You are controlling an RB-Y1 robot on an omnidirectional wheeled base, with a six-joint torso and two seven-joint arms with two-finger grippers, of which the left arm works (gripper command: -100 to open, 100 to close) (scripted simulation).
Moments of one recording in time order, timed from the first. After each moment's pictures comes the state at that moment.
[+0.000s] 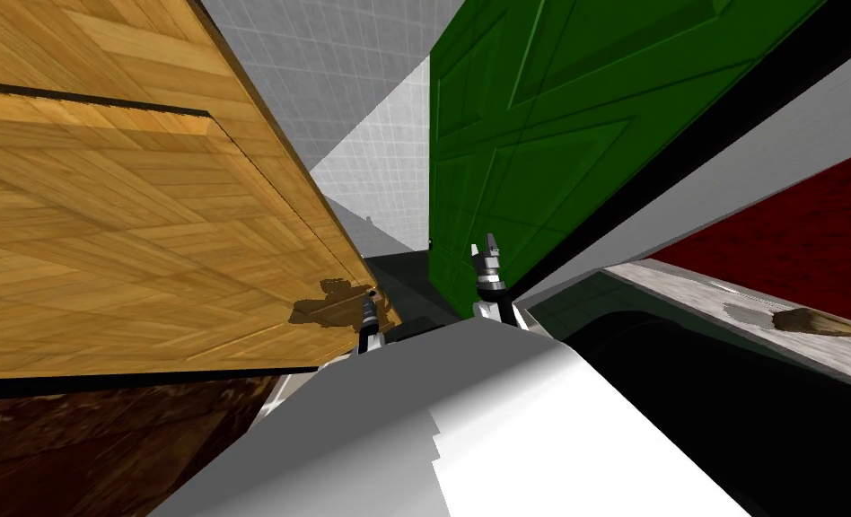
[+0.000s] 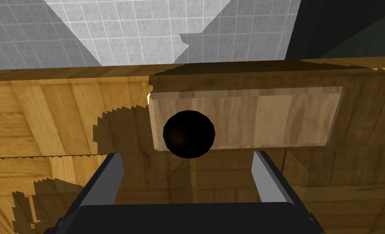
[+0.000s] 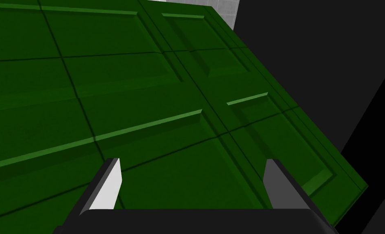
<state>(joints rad) -0.07 0.05 0.07 -0.73 0.16 -0.79 -0.09</state>
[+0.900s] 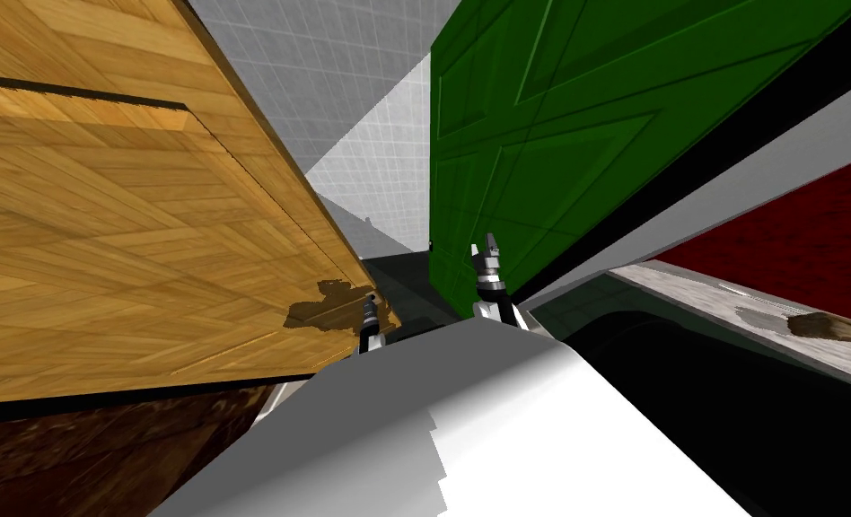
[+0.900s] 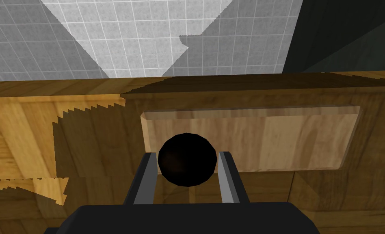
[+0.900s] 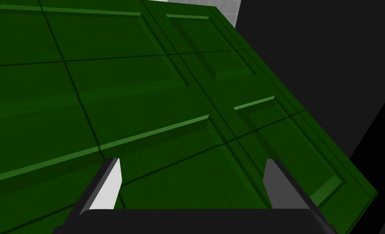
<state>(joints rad) -0.06 0.04 0.08 -0.73 0.16 -0.80 -0.10</state>
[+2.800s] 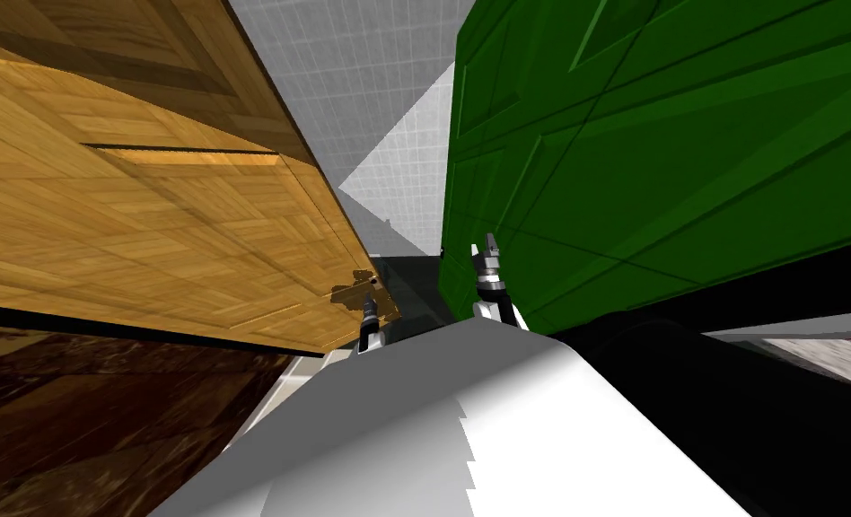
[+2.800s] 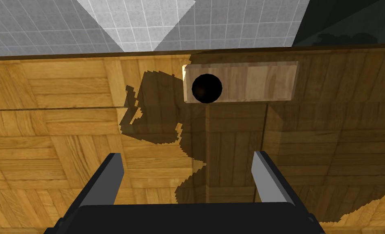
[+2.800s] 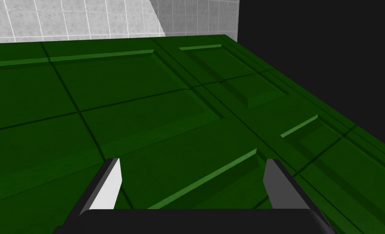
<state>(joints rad) -0.08 0.05 0.09 -0.73 0.15 -0.77 -0.09</state>
